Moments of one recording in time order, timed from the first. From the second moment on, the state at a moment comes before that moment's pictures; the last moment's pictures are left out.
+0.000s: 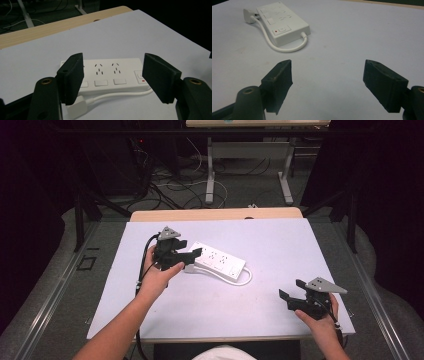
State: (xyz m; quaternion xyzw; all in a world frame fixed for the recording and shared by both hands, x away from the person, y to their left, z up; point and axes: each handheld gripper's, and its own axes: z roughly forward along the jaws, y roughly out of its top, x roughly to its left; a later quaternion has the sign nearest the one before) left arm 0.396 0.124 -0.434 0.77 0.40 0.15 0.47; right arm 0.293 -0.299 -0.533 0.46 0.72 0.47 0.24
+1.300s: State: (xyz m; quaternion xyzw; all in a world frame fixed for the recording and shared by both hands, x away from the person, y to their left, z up) left arm 0.419 0.074 -0.454 0.79 0.41 0.12 0.44; right arm 0.295 -0.302 -0.535 0.46 0.72 0.47 0.24
